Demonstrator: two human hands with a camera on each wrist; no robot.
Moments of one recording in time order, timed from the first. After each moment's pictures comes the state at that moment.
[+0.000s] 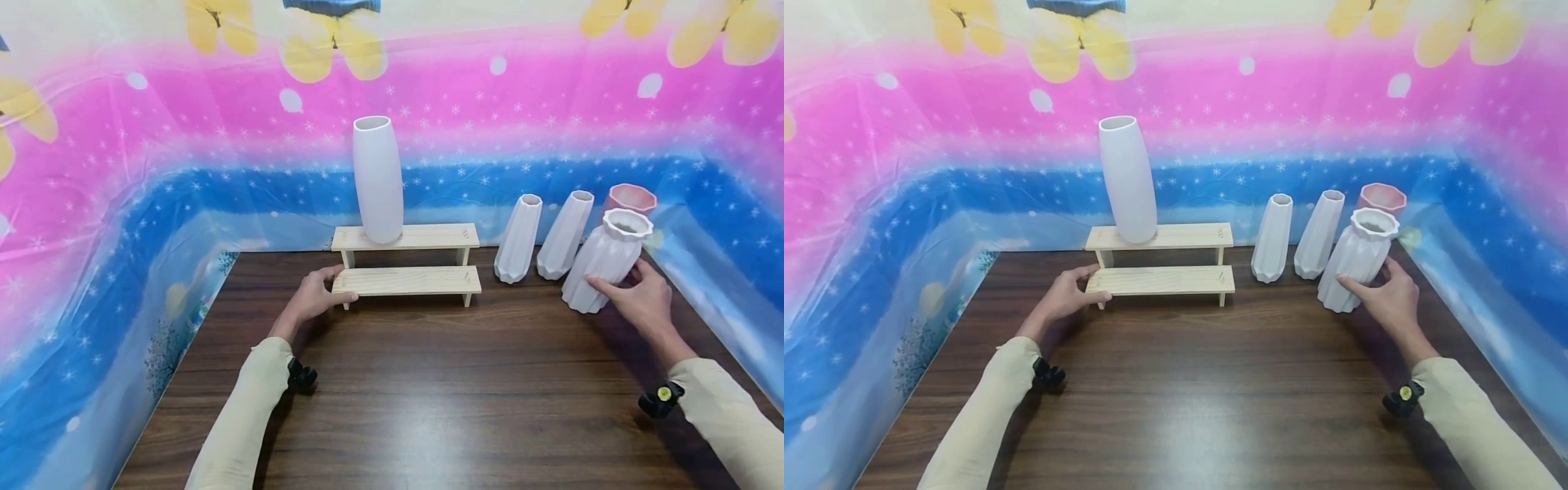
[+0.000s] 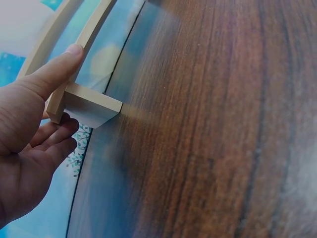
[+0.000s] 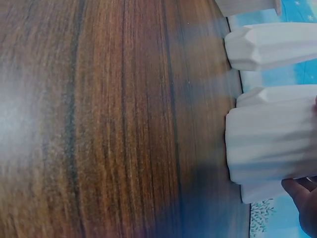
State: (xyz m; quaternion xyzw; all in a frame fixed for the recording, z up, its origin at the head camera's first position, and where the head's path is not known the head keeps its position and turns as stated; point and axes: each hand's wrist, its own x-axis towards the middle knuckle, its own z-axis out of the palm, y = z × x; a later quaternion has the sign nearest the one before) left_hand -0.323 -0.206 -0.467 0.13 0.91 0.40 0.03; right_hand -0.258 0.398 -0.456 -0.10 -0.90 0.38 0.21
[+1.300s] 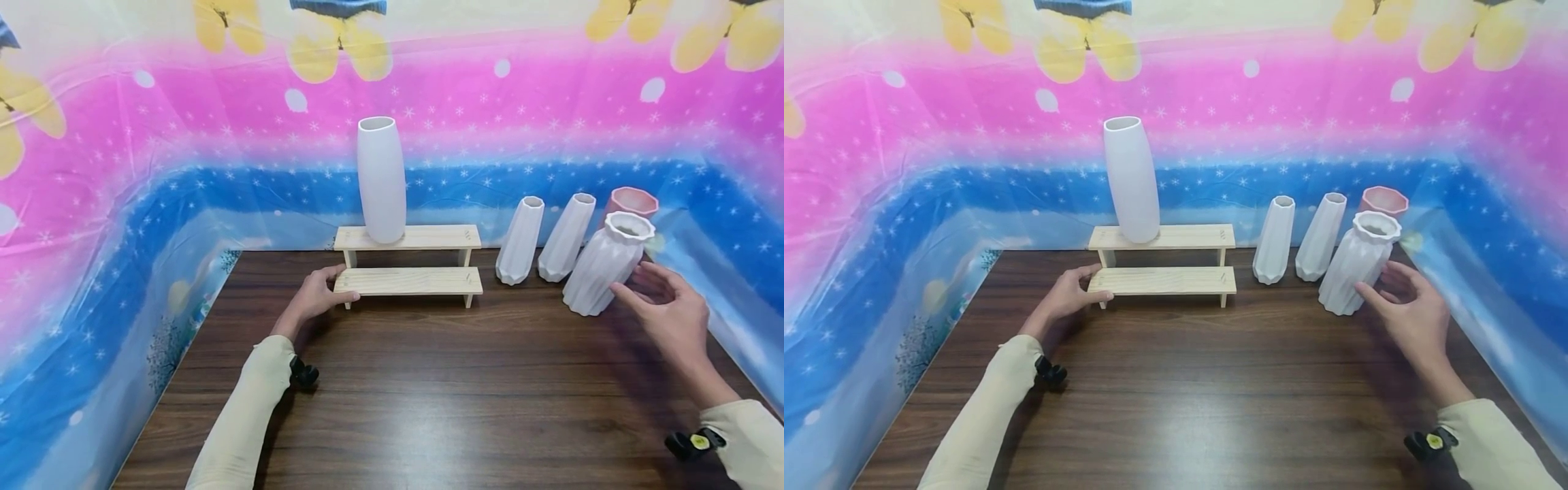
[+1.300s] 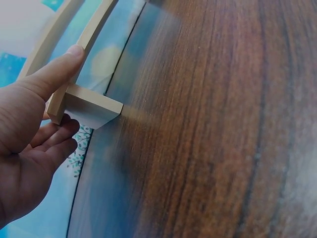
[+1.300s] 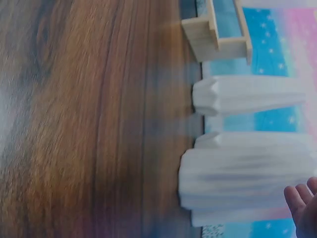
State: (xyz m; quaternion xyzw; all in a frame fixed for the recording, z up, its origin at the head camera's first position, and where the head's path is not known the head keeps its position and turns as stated) left_hand -0.324 -0.206 -0.466 0.14 0.91 0.40 0.03; right_hand -0.200 0.376 -0.419 -0.08 -0.82 0.49 0.27
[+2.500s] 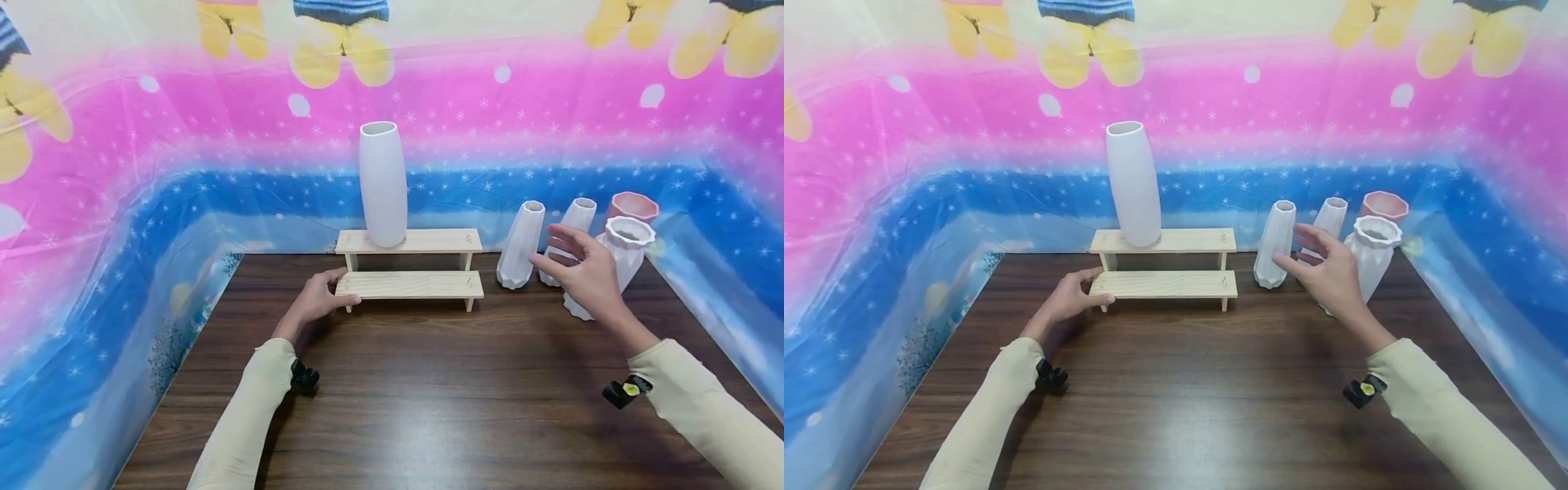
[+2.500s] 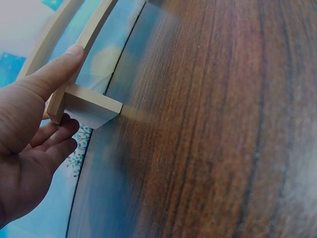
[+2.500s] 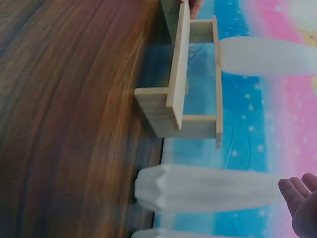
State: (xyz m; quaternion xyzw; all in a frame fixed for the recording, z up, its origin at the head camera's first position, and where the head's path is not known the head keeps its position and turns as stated) left_hand -0.322 -0.206 -0.465 0.13 0.91 0.40 0.02; right_hand -0.250 0.274 -0.368 0.10 -0.83 0.50 0.21
